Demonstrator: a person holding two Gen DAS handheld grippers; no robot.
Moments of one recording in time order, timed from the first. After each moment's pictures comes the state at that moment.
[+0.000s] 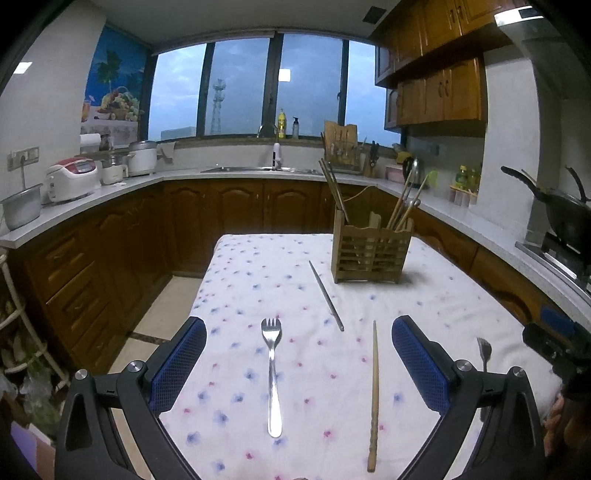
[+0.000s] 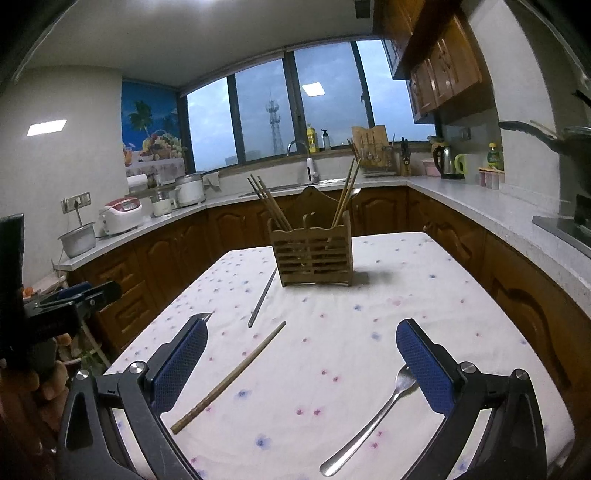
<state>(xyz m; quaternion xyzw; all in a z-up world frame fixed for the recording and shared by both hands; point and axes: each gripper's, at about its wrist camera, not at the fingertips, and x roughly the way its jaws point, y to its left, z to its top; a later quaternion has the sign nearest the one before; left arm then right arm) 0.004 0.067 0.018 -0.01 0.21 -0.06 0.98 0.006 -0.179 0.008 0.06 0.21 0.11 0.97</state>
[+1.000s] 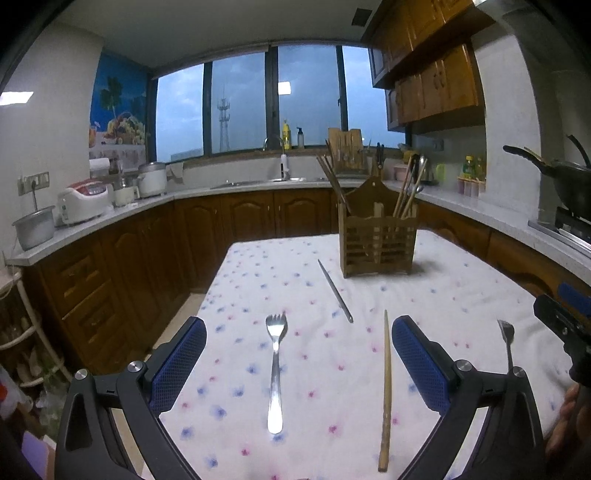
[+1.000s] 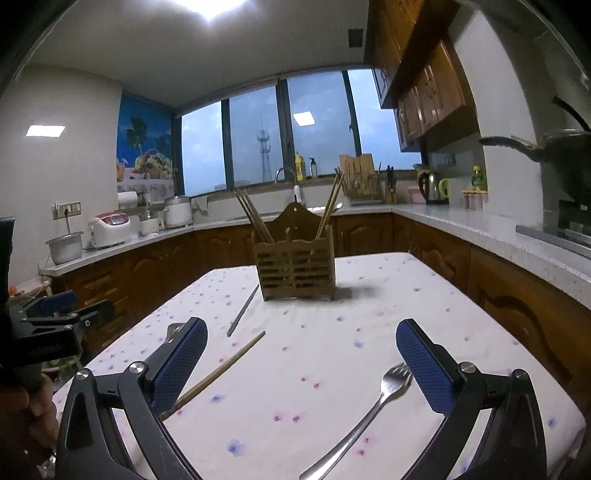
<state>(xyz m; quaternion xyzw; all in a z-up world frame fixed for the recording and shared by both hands) -0.010 0.046 -0.011 0.03 0.18 -0.04 0.98 -0.003 -0.186 -0.018 0.05 0.15 0.07 0.99</state>
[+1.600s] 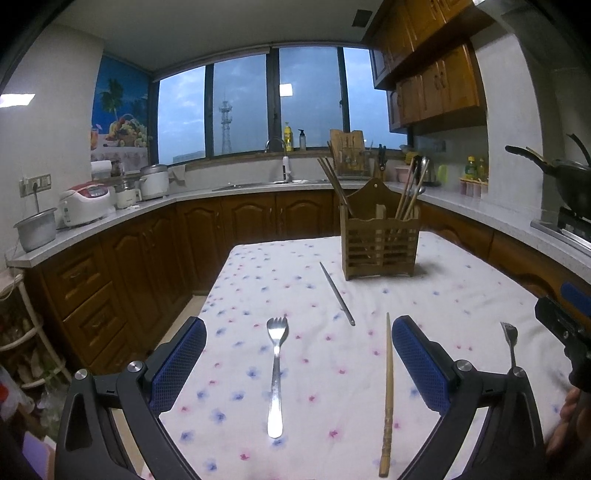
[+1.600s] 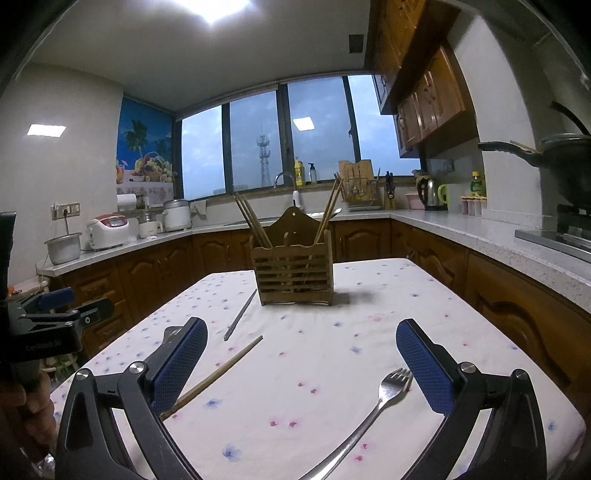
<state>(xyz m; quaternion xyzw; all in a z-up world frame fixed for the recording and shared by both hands) -0.006 0.043 -0.016 0.03 0.18 -0.03 0.98 -0.001 -0.186 -0.018 0.05 0.14 0.07 0.99</state>
